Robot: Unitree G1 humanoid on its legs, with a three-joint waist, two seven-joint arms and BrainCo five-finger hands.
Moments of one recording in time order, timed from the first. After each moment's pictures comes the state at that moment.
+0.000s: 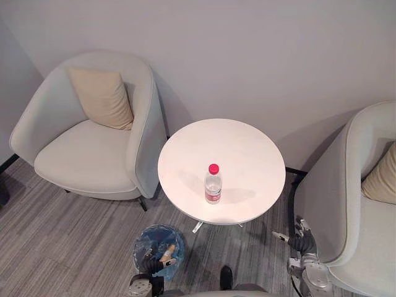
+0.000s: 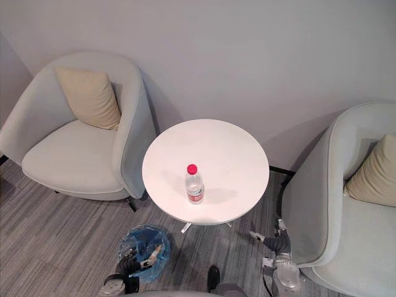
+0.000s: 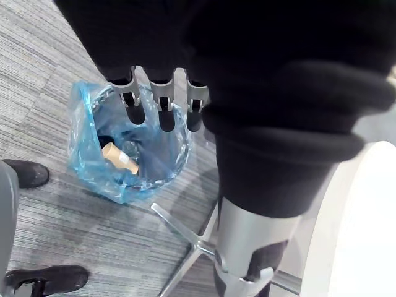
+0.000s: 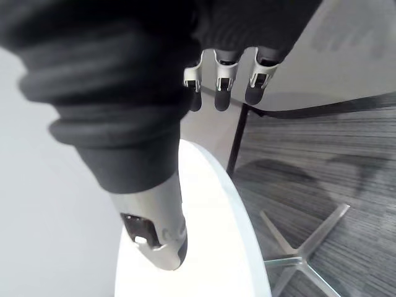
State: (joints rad) left arm 0.12 0.09 -0.01 0.89 -0.08 -0.10 0.11; right arm 0.26 -0.13 -0.16 0.32 -0.01 -0.15 -0.13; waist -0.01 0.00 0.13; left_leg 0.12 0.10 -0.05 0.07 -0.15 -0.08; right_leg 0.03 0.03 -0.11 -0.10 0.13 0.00
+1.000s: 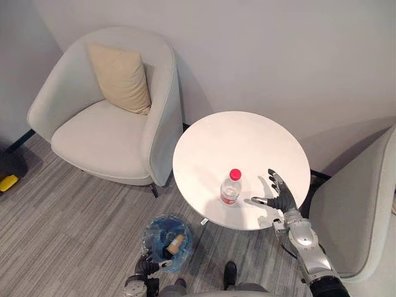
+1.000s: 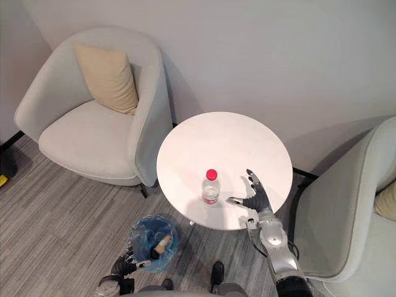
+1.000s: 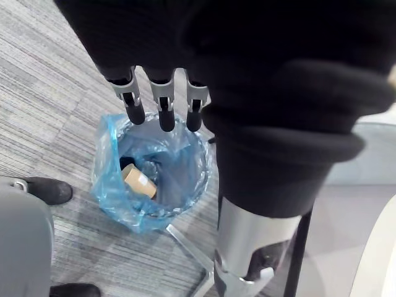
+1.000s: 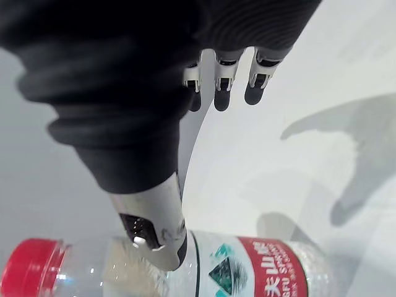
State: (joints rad) left arm 0.14 0.12 -0.04 0.88 -0.08 -0.12 0.09; right arm -0.02 -0.26 0.10 0.30 -0.04 -0.19 -0.09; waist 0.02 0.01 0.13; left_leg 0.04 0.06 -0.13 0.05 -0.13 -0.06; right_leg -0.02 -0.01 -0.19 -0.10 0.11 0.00
